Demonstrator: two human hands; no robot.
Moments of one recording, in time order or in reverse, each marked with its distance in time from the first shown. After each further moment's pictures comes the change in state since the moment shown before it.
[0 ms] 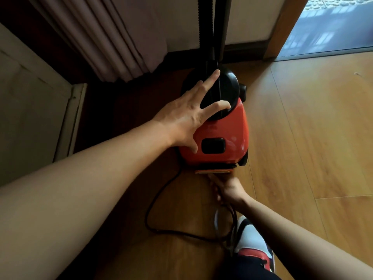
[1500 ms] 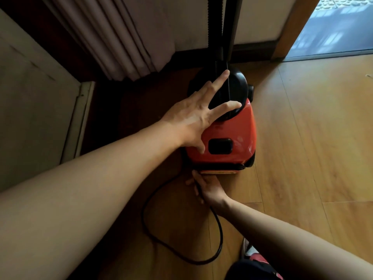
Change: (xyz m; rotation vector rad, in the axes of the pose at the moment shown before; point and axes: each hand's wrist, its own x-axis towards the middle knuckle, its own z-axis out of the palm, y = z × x) left_hand -0.001 -0.003 0.004 -0.001 0.022 0.018; right_hand -0.010 -0.027 0.065 0.192 -0.142 -0.077
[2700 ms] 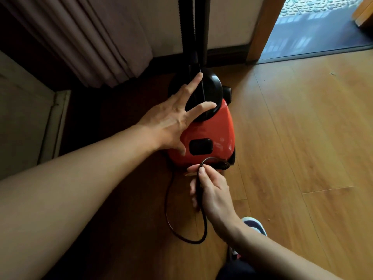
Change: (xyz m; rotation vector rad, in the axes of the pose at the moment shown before) left_hand 0.000 0.002 0.000 0.036 0.010 0.002; right_hand -0.085 -0.058 -0.008 0.137 0.213 -0.313
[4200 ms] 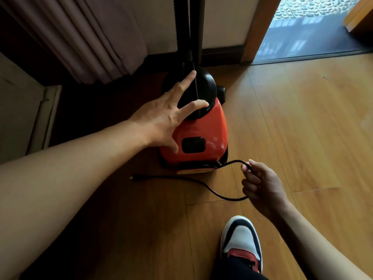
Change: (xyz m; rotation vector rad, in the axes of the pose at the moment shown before) left_hand -0.001 0.003 -0.004 -0.007 -0.019 -0.002; right_hand 0.030 0.017 -0.134 0.407 0.071 0.279
